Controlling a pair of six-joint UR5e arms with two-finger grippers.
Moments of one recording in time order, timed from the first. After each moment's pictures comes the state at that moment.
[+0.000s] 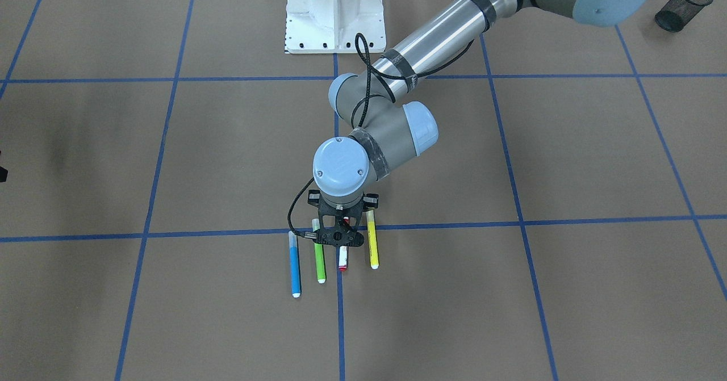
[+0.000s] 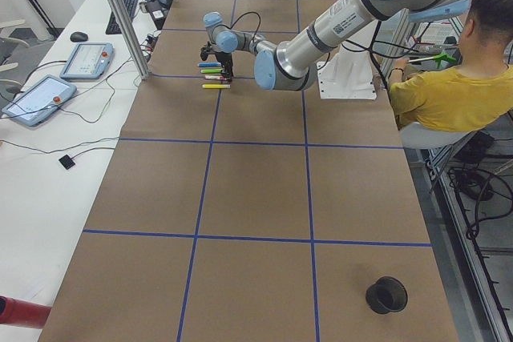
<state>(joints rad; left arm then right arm) -0.65 -2.75 -0.80 -1.76 -2.14 -0.92 1.28 -1.39 1.75 -1.57 2.33 0.30</state>
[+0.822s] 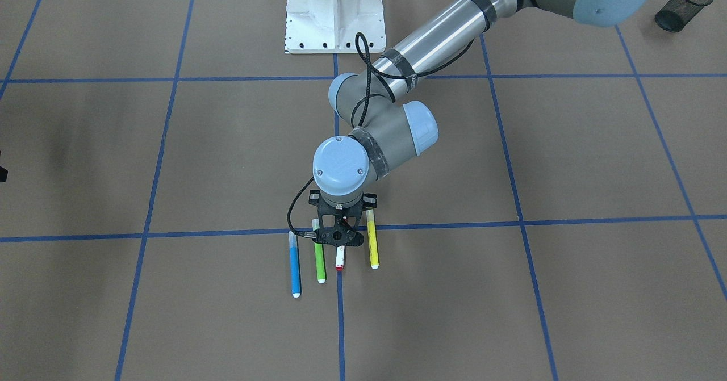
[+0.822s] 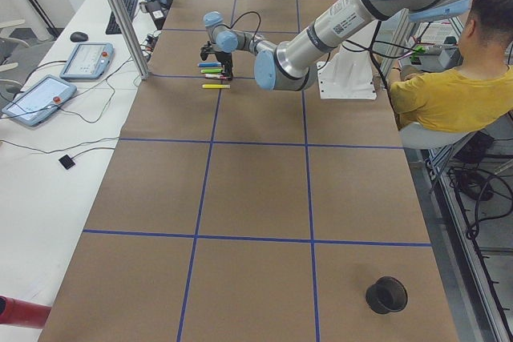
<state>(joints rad) -0.65 -2.75 -0.81 -1.76 -2.14 -0.92 1.28 -1.39 1.75 -1.57 2.33 0.30</state>
